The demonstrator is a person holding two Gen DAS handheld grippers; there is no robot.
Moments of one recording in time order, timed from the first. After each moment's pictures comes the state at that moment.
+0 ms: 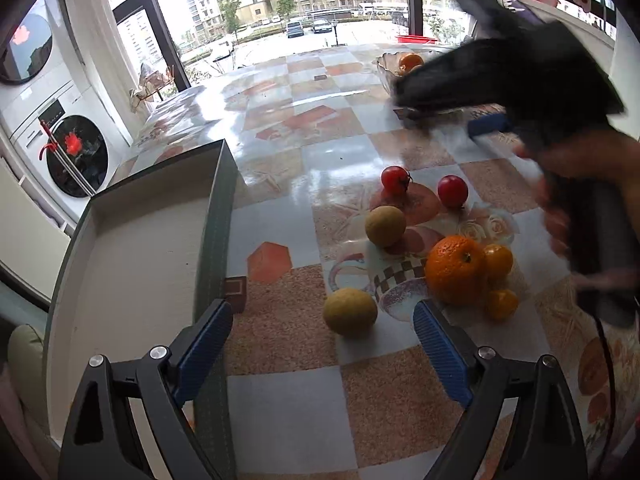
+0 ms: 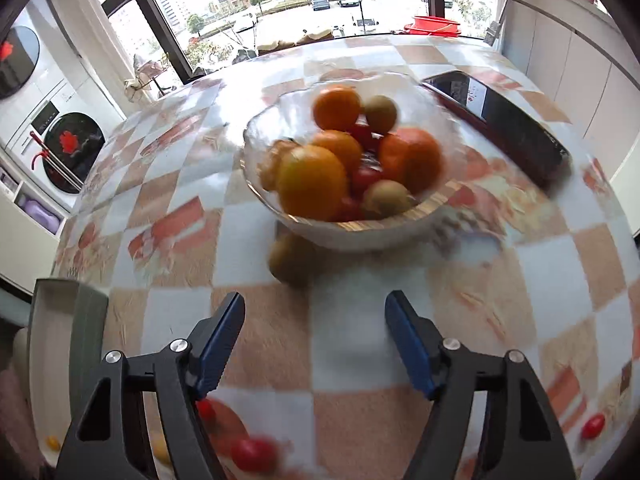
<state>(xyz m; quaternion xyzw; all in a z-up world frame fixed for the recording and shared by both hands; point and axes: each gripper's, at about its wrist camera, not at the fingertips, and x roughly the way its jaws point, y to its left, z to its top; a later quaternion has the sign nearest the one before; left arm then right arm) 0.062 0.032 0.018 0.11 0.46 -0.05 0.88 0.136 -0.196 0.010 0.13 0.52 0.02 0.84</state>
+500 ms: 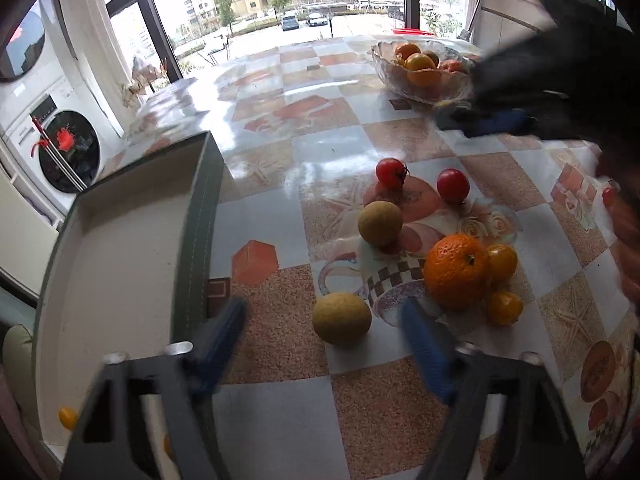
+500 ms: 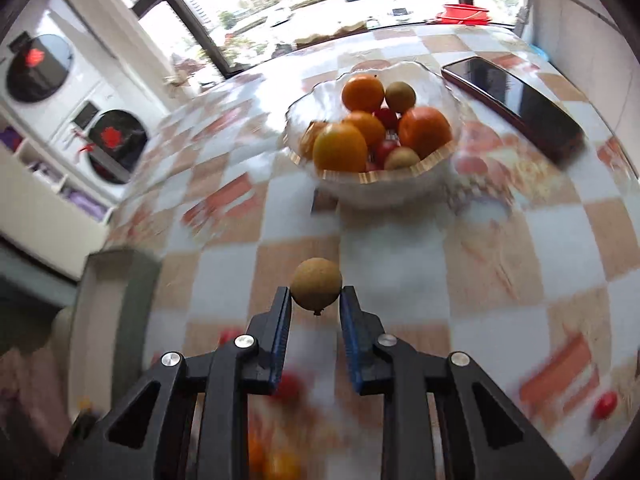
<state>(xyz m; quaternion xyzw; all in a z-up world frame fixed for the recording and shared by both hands) 0.075 0.028 0.009 0.09 0.48 -0.07 0.87 0.087 -0.221 0.026 0.18 0.52 0.12 0.83</state>
